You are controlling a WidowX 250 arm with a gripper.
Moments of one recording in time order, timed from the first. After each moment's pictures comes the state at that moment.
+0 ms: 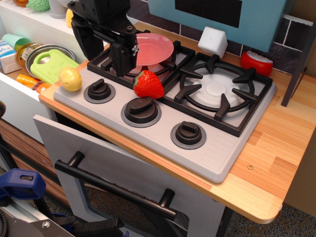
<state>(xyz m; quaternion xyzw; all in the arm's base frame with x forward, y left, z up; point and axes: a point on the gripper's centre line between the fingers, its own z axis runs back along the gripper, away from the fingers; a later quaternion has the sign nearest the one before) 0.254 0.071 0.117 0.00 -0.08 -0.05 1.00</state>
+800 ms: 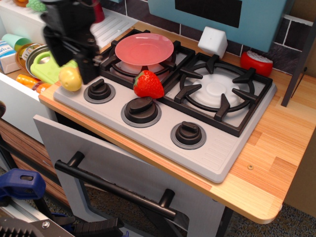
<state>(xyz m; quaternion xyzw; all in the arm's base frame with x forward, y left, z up) 0.242 0.126 0.095 0.02 -0.07 -0.07 0.99</state>
